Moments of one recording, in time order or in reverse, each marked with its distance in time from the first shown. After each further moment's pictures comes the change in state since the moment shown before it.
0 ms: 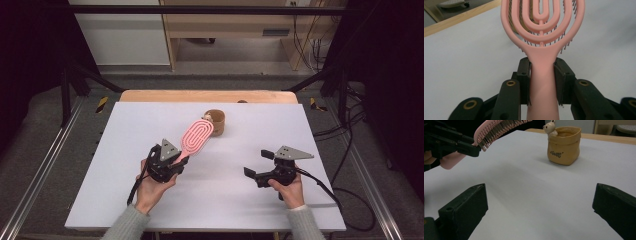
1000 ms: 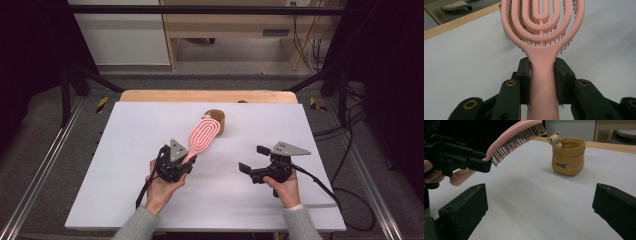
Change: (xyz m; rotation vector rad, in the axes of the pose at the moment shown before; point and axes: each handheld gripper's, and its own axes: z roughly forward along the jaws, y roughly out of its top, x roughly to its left) left arm -0.019 0.008 0.011 -0.028 0.024 -0.019; right arm 0.011 0.017 0.007 -0.037 0.007 0.018
